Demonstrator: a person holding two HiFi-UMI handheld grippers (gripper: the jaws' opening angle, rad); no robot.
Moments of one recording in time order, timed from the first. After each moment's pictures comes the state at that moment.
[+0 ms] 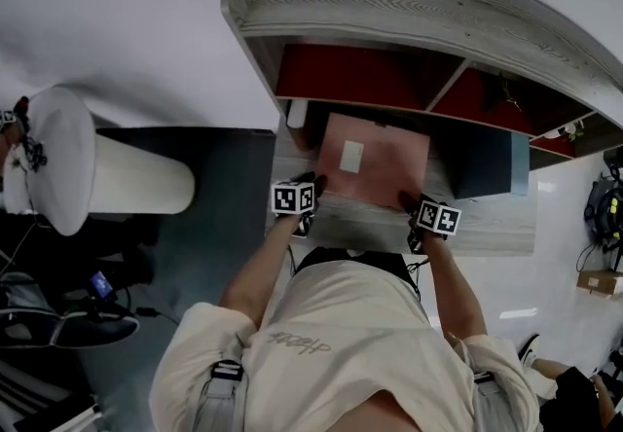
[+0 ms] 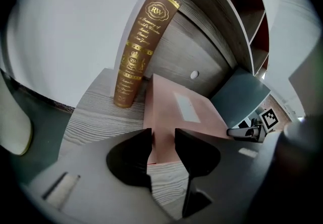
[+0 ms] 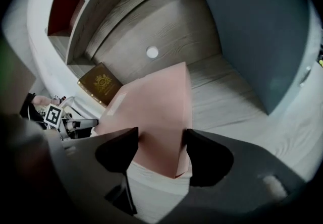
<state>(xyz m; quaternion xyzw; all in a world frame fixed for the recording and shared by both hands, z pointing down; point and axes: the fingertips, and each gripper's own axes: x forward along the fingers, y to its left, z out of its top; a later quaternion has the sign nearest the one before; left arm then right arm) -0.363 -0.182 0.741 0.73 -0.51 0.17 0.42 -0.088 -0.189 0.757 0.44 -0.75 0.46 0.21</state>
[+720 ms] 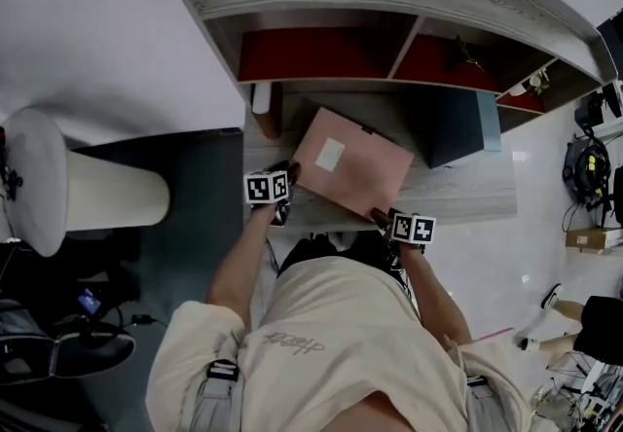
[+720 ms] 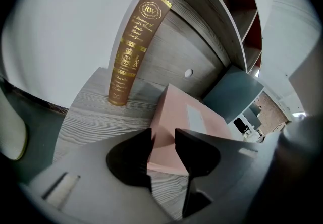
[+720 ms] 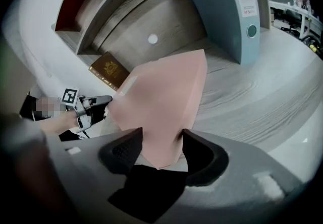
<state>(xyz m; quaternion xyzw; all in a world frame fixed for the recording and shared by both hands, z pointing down) -0.358 -0.175 0.745 0.75 -0.49 0.17 0.41 -0.090 -0.063 0.761 0.43 -0.71 0.51 0.23</state>
